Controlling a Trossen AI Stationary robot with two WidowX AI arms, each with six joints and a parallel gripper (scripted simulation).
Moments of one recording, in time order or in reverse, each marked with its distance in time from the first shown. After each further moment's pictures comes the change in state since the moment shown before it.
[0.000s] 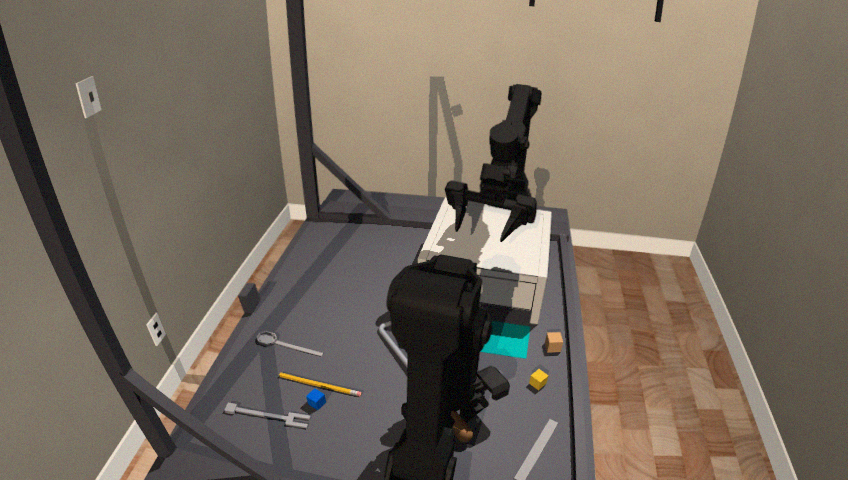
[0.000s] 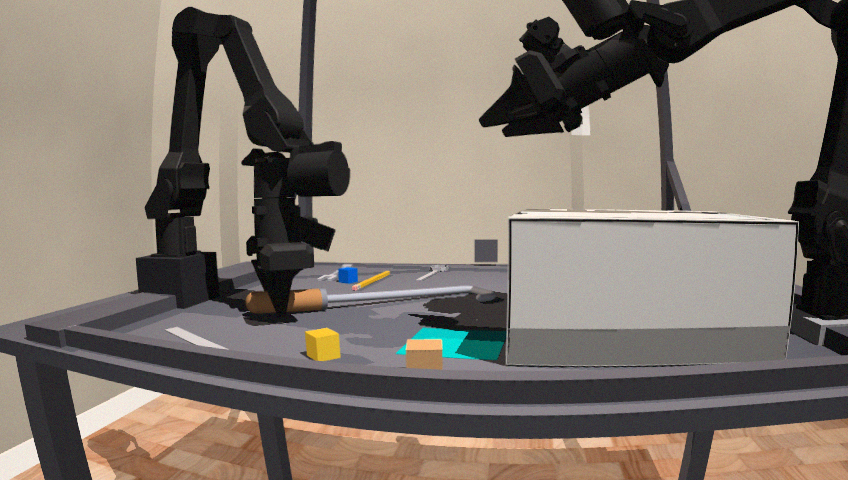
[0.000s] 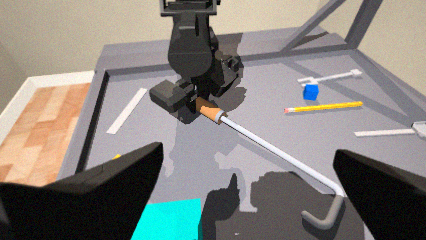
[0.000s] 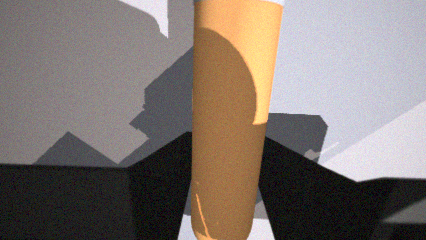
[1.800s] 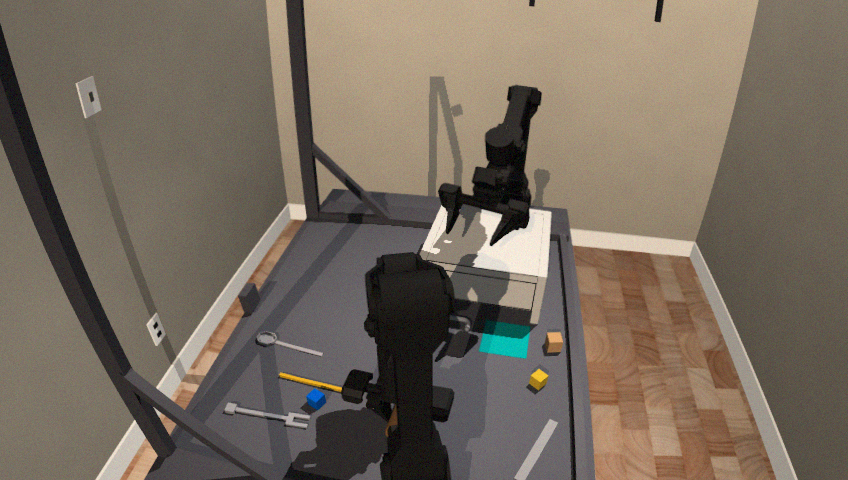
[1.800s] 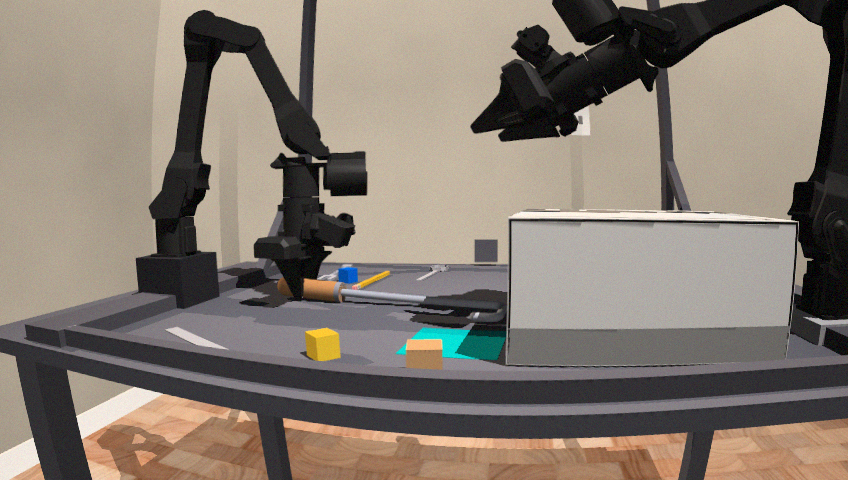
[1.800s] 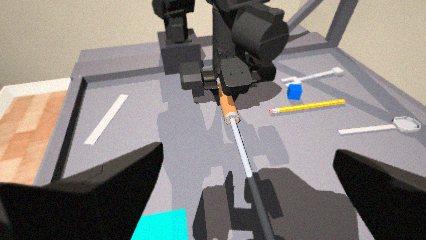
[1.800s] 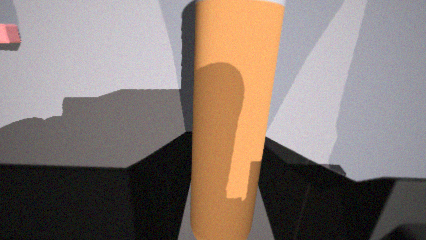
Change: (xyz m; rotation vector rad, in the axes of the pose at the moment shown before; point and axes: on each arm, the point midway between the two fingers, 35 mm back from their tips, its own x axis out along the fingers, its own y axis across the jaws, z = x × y) left arm 0.013 -0.014 0.002 0.028 -0.005 -0.060; right arm 0.000 0.083 0.058 0.766 0.001 -0.004
